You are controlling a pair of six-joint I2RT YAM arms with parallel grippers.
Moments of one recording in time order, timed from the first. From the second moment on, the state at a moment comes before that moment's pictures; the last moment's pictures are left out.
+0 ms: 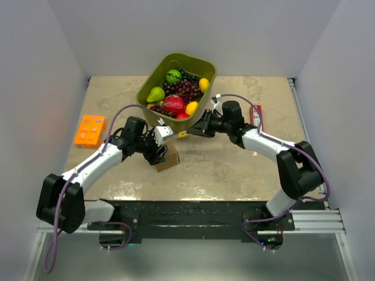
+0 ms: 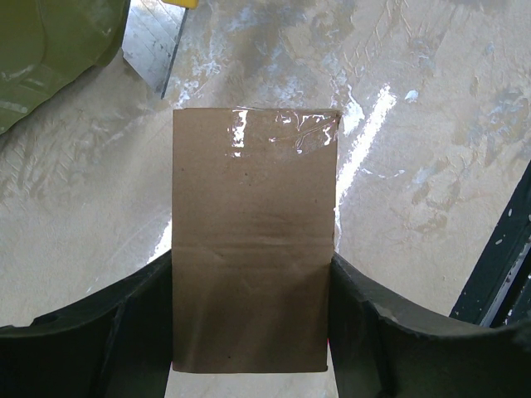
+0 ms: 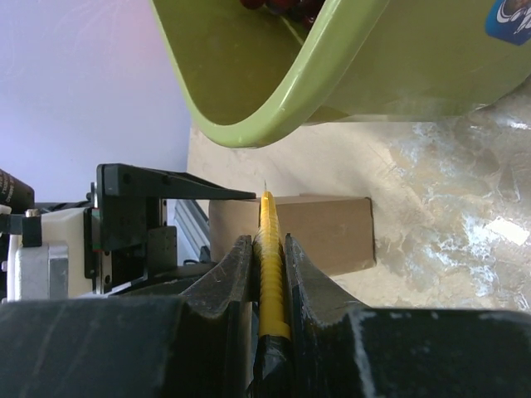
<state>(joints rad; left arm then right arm) -0.39 1.29 0.81 -0.44 0.50 0.48 0.48 1.63 0.99 0.18 -0.58 0.89</state>
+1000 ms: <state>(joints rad) -0.39 1.29 0.81 -0.43 0.49 0.47 0.48 1.63 0.99 0.15 -0.62 0.85</state>
